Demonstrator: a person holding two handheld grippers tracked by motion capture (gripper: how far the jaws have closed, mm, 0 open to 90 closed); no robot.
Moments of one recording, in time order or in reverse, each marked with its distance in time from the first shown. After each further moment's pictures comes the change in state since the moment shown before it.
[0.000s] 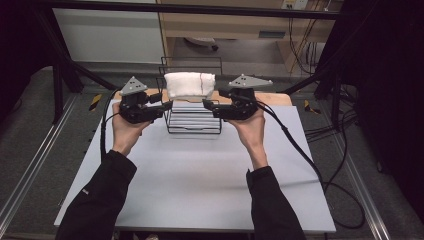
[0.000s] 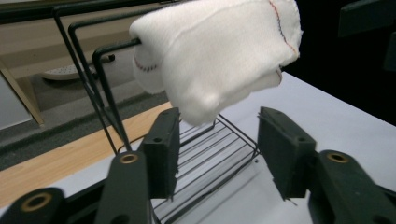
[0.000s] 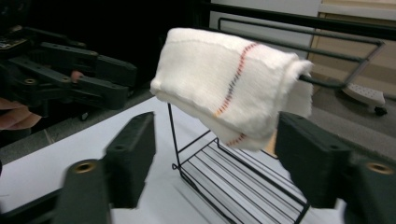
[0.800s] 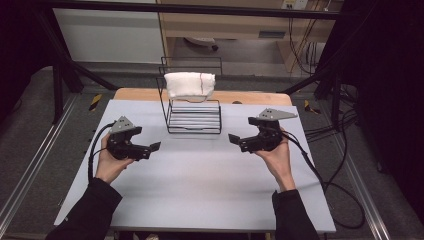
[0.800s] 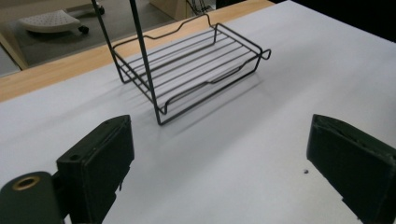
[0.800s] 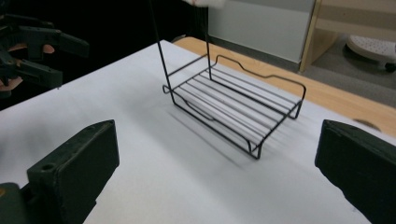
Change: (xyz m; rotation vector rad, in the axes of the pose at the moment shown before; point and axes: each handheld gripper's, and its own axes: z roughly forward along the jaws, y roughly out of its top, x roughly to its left) left arm 0.008 -0.102 -0.022 0.150 -0.028 -0.008; right arm -0.032 -0.093 -0.048 0.093 0.027 0.060
